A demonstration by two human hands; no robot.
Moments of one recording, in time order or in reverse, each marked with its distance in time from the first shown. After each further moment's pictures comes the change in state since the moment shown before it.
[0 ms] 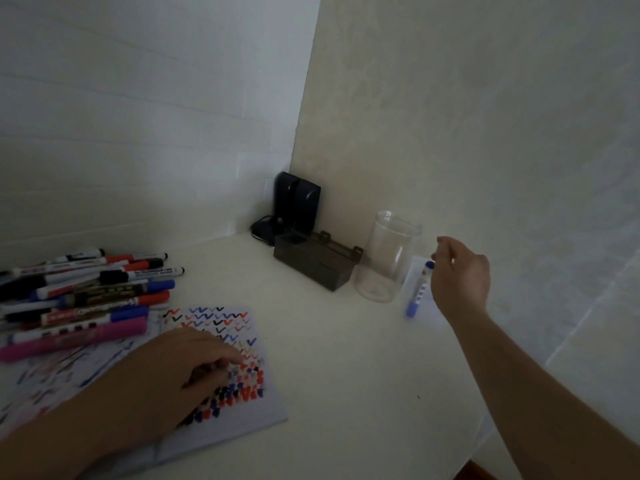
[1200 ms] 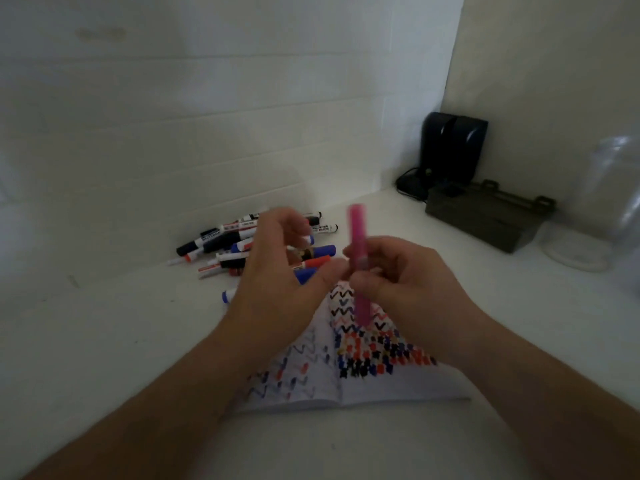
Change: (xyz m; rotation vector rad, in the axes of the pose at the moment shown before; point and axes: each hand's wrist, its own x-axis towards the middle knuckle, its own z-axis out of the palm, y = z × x) left_hand -0.013 0.001 -0.042 -0.263 0.600 -0.274; right_hand -0.191 -0.191 0.071 0.828 -1.021 -0.278
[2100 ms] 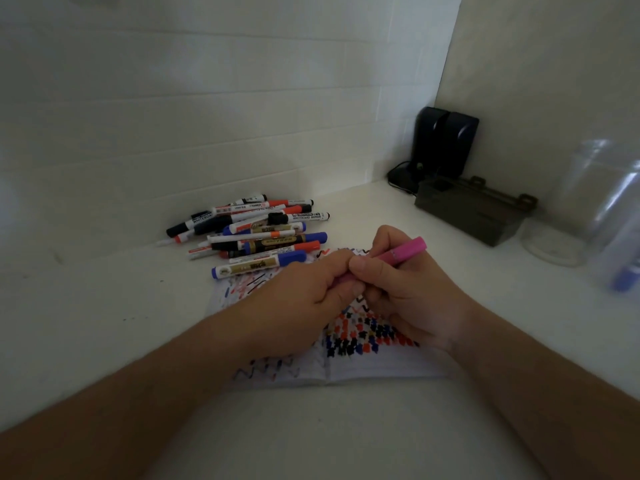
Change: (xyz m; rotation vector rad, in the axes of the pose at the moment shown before) left_hand -0.009 0.006 0.008 0.090 -0.591 -0.020; right_hand -0.003 0.015 -0.004 0.650 -0.157 0.164
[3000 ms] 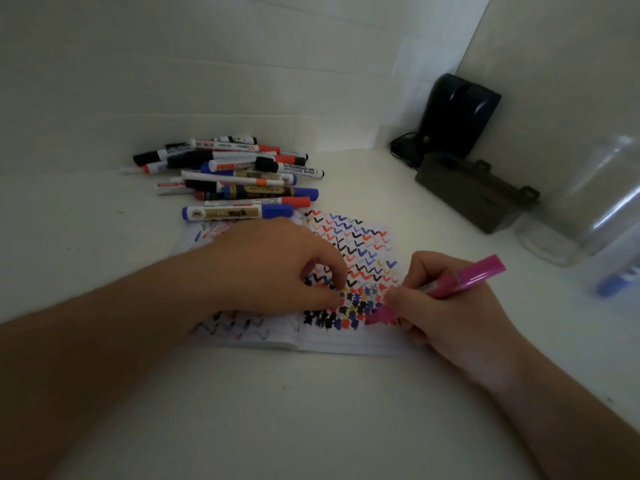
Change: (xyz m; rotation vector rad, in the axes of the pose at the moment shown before) left_hand 0.008 -0.007 -0.002 0.482 -0.129 -0.080; right_hand -0.056 0.000 -0.025 -0.618 0.254 0.028
